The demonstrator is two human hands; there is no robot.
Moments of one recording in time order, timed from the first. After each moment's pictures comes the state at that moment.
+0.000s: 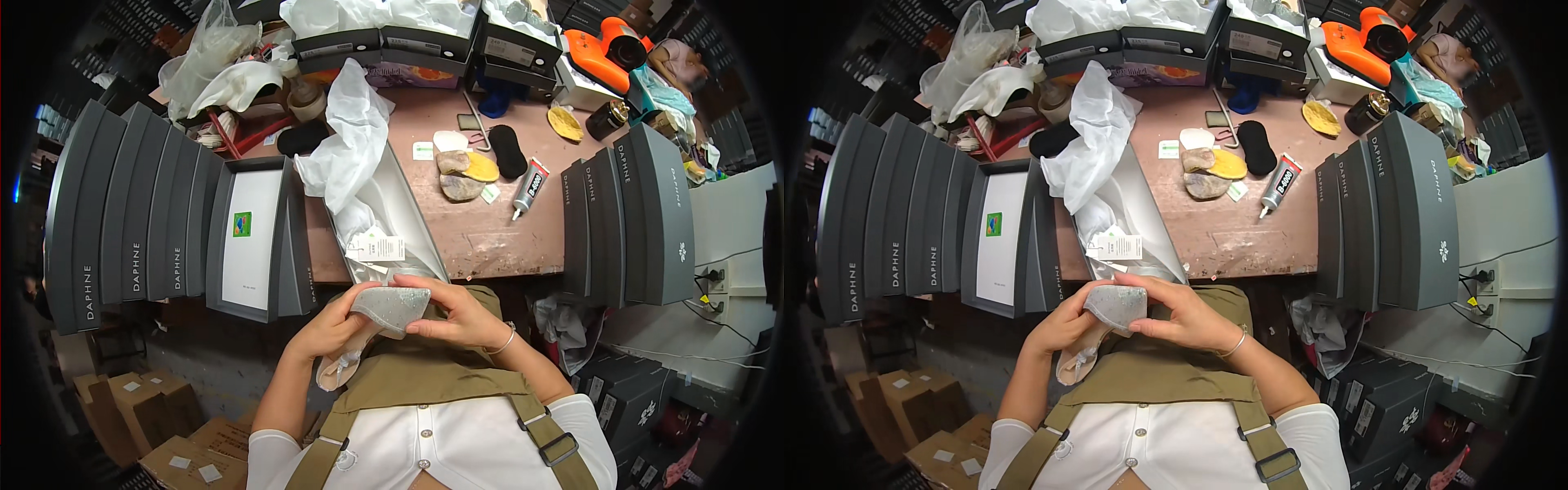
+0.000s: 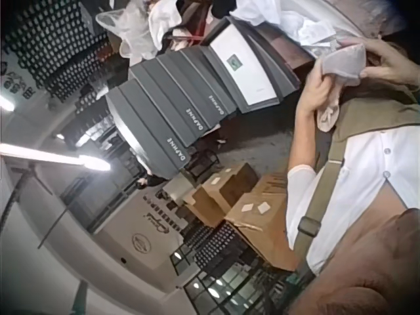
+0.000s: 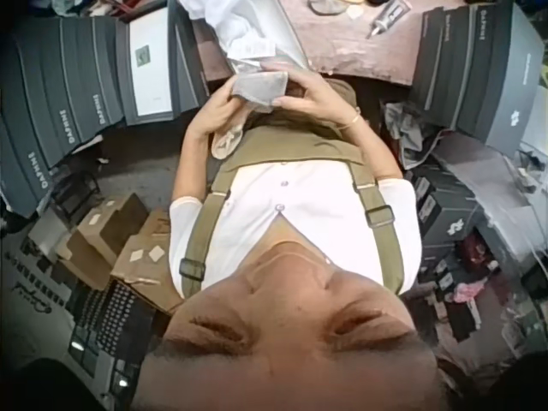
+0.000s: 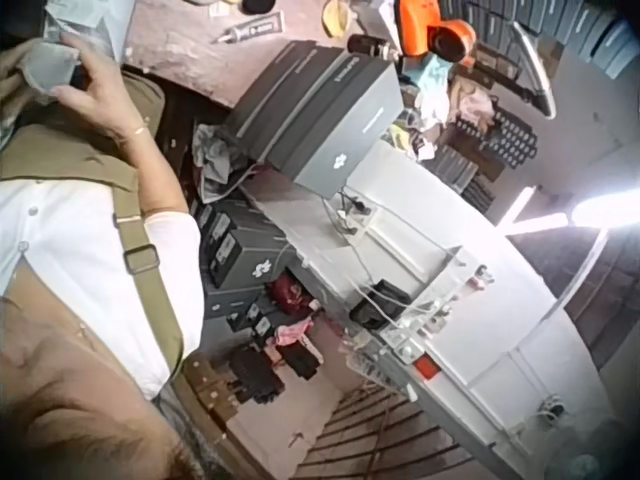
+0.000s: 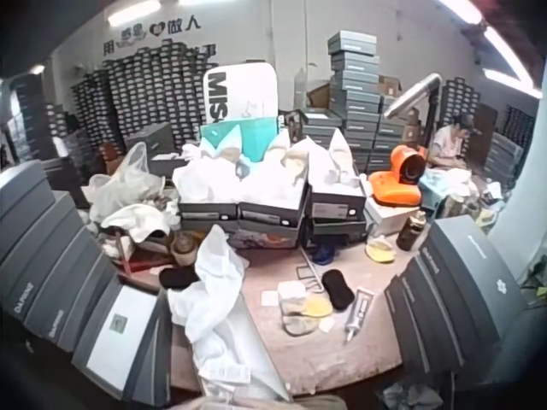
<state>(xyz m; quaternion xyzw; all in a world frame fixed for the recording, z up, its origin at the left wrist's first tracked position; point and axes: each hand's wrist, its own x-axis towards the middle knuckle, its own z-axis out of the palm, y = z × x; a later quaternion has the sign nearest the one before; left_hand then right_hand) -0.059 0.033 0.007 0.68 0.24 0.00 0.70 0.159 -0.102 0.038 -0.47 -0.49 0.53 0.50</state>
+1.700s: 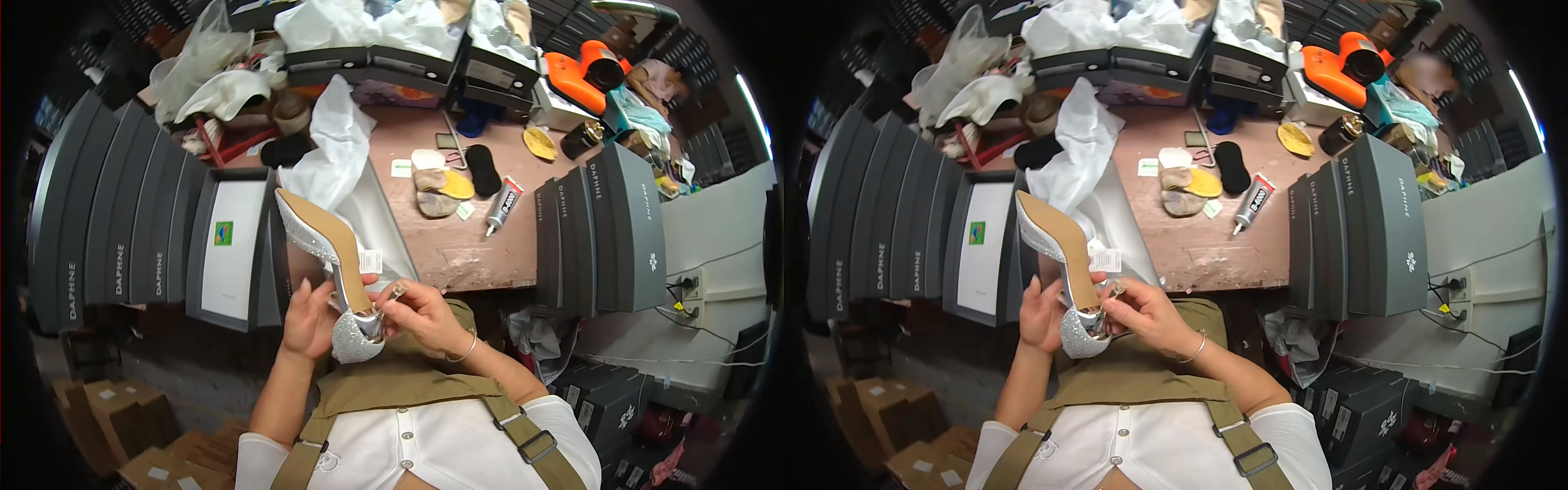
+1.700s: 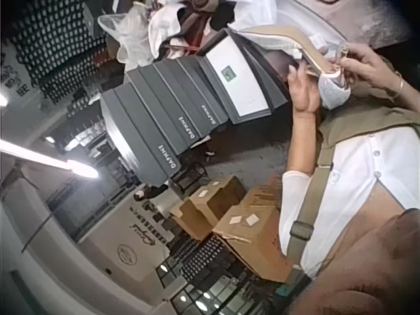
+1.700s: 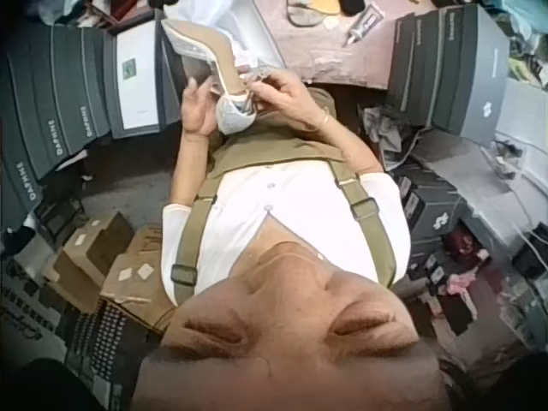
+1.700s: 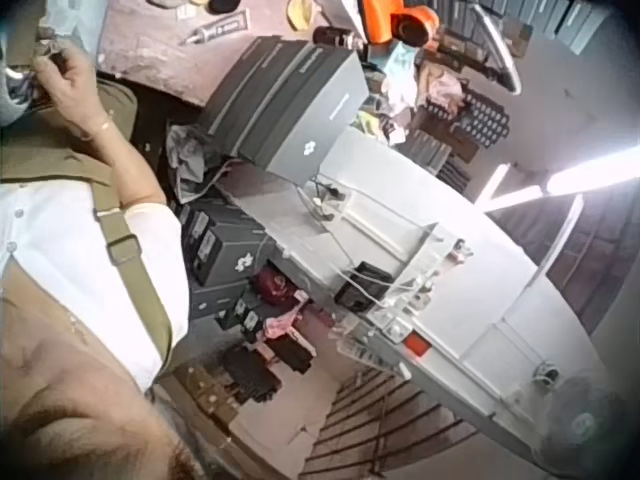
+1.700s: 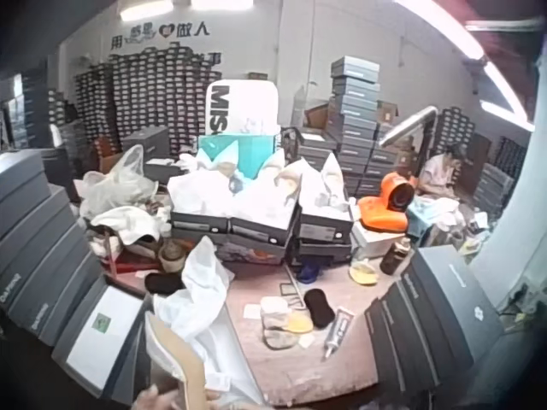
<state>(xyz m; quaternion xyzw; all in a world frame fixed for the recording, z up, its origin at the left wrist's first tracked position) -0.012 0.024 0.044 0.25 0.19 0.21 0.93 0.144 -0.088 0.044 -0.44 -0.30 0.61 0.59</state>
